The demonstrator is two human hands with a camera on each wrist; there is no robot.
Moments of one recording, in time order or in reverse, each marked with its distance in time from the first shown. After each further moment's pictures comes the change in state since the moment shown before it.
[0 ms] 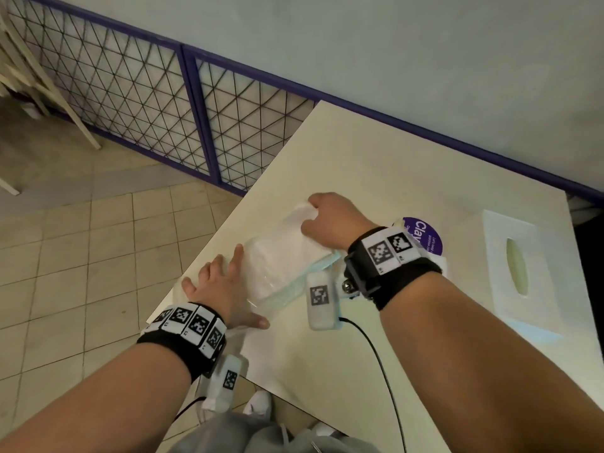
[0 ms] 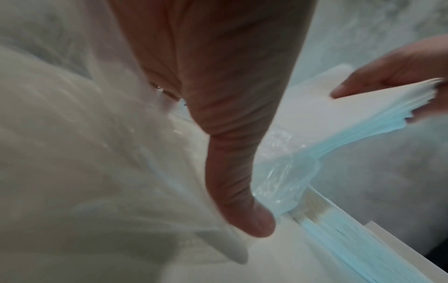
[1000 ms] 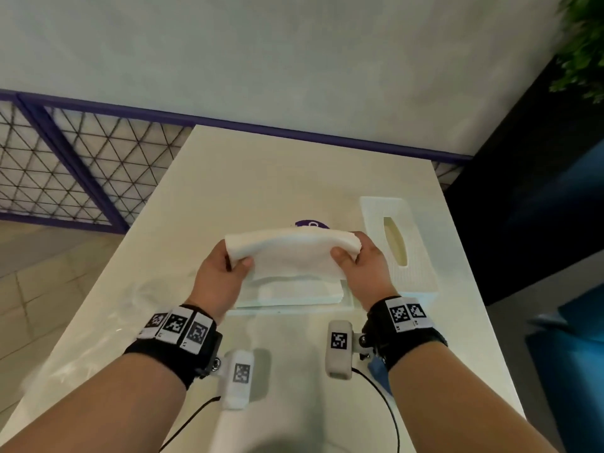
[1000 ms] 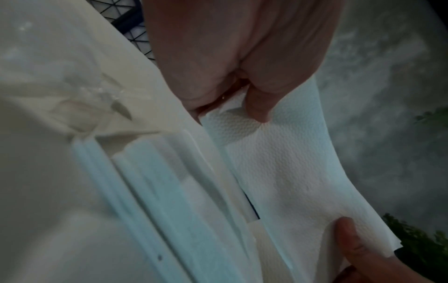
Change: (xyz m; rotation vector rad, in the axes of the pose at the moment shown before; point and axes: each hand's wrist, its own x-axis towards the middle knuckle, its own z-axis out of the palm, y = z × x) left_hand 0.005 0.191 -0.019 -1.157 0.113 0.451; right_hand -0.103 0.223 -0.003 0.742 0.639 0.330
